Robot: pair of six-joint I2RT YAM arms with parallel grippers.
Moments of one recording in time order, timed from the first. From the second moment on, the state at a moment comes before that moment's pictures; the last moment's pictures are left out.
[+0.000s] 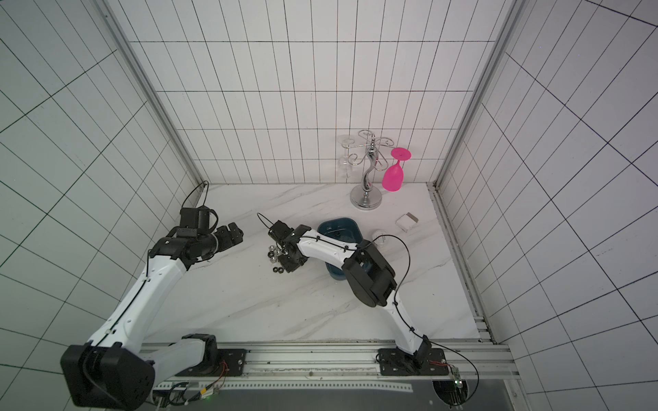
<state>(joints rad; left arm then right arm) -0.05 1.16 1.03 -0.75 0.08 -0.49 1.01 2.14 1.75 -0.84 0.03 0.16</state>
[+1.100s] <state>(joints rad) -0.13 1.24 1.03 -0.69 0.14 -0.56 0.56 1.85 1.23 -0.74 0.01 0.18</state>
